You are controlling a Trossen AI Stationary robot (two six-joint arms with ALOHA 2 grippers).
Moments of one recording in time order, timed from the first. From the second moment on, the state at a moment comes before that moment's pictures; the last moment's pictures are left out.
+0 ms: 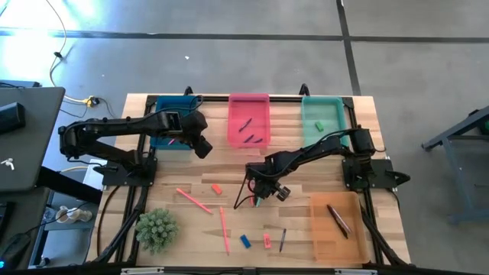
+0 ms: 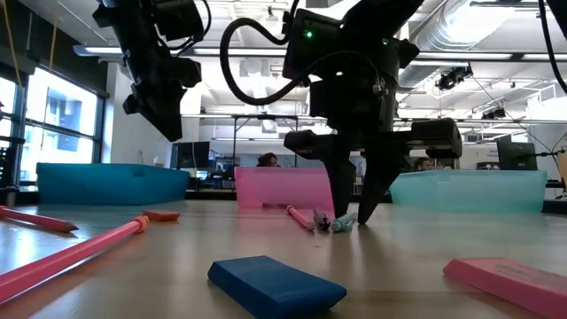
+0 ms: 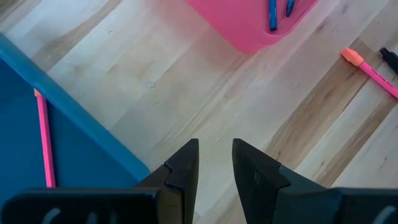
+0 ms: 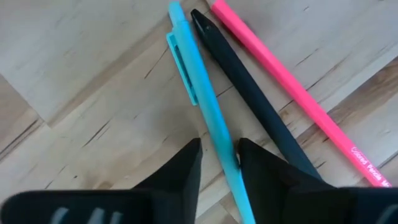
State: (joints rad) left arm 0.44 1.24 0.86 -0.76 -0.10 -0.41; right arm 0.11 2.01 1.26 -0.63 -0.17 -0.79
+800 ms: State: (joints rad) left arm 0.44 1.24 0.86 -0.76 -0.10 -0.40; right arm 0.14 1.96 1.25 -0.71 -0.17 -0.67
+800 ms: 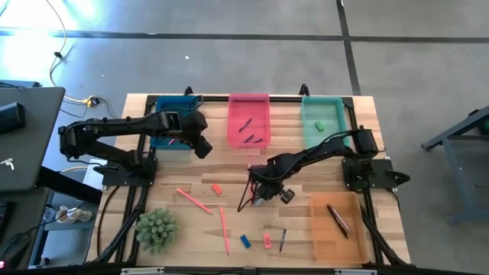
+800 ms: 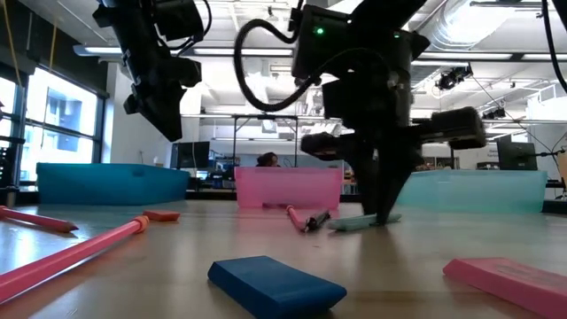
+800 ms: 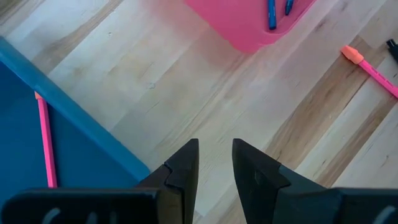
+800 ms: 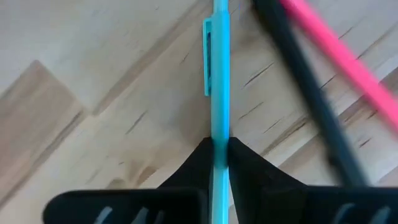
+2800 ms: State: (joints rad) left arm 0.34 1.24 0.86 -0.76 0.08 -0.02; right arm 0.87 1.42 1.13 -1.20 0.48 1.93
